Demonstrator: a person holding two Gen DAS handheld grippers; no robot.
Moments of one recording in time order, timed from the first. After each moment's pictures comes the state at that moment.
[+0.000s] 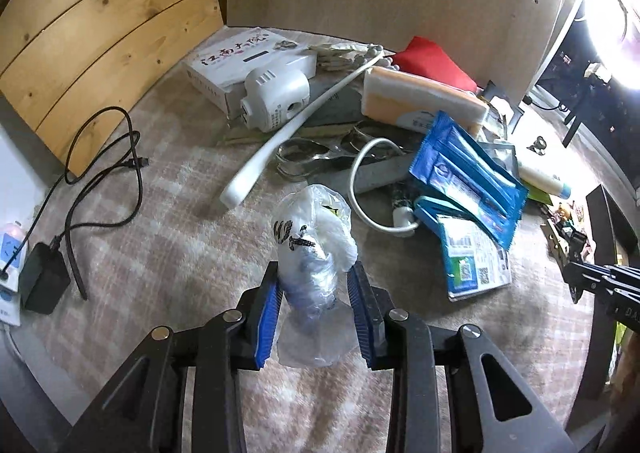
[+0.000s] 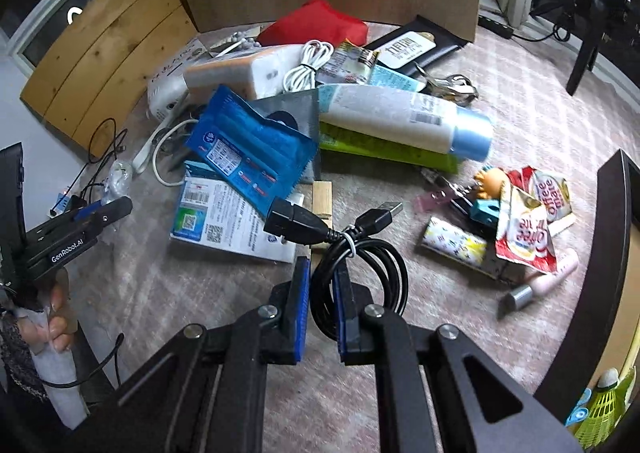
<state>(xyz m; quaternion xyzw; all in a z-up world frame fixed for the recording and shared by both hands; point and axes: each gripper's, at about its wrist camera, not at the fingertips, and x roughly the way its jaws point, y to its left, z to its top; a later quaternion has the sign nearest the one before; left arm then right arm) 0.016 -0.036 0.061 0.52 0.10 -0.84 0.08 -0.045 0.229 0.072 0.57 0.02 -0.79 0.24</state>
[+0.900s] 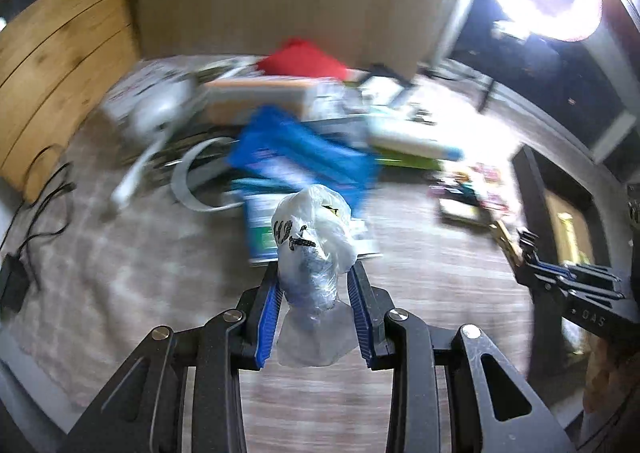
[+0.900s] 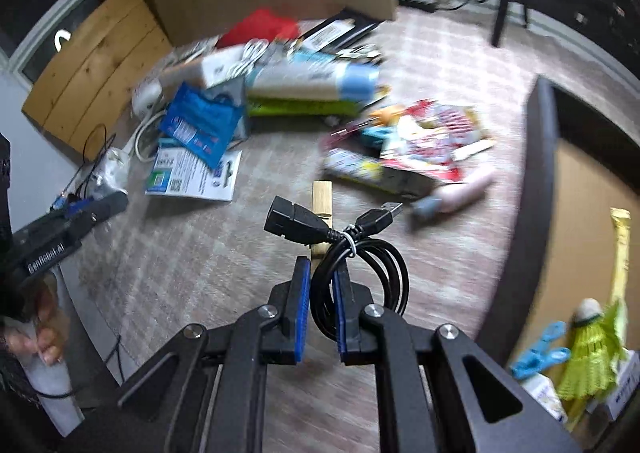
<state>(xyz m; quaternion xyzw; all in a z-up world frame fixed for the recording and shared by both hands) 0.018 0.092 0.094 0.50 0.07 -0.86 -0.03 -0.004 0.316 0.084 0.55 -0.01 -0.81 0.20</state>
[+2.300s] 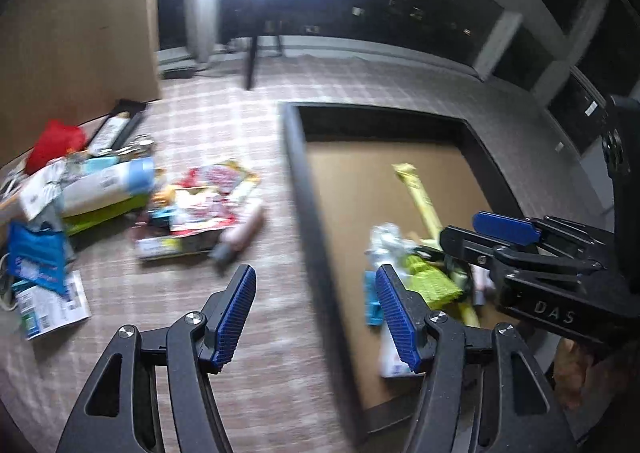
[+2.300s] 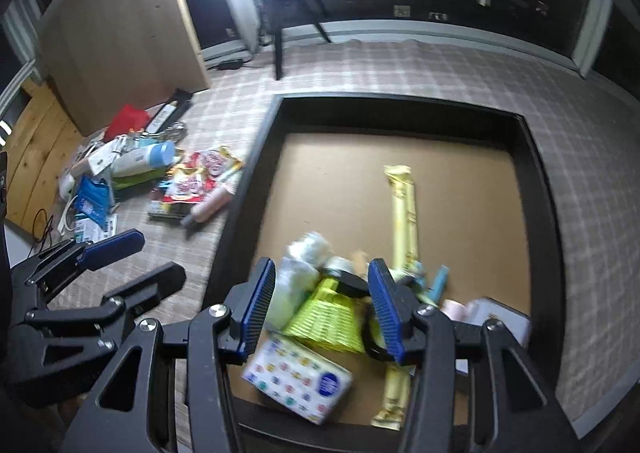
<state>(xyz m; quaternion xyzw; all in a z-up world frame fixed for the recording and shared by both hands) -0.005 0.302 0.117 0.50 0.00 -0.84 -0.20 0.015 0.505 0.126 0.51 -0.05 -0.85 0.06</state>
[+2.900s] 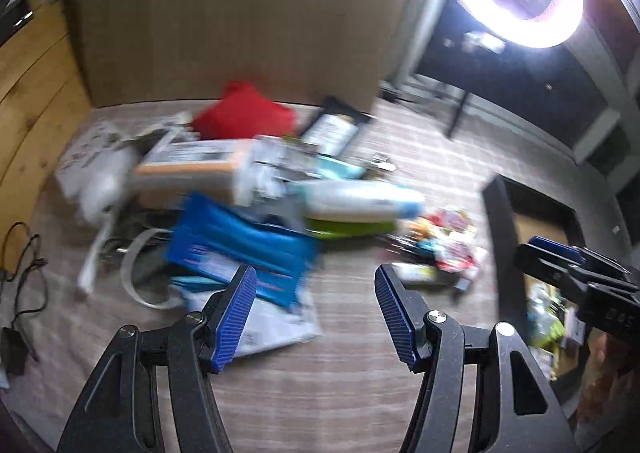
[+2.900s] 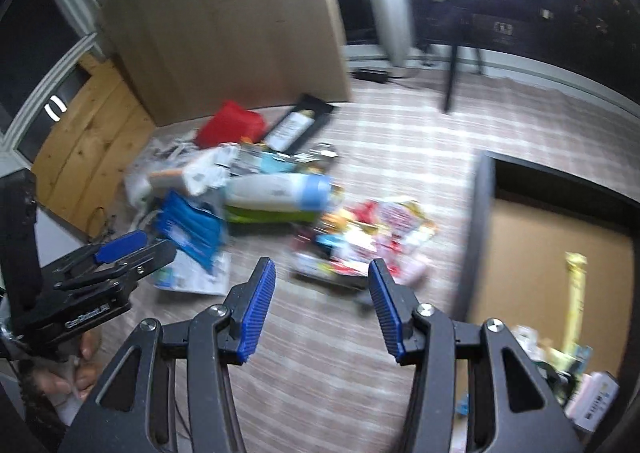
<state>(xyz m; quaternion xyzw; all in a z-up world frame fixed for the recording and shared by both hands) -0.063 0.072 0.118 0.50 0.07 -0.86 -0.04 -0.059 0.324 0.146 0.51 -0.06 -0.84 0.18</state>
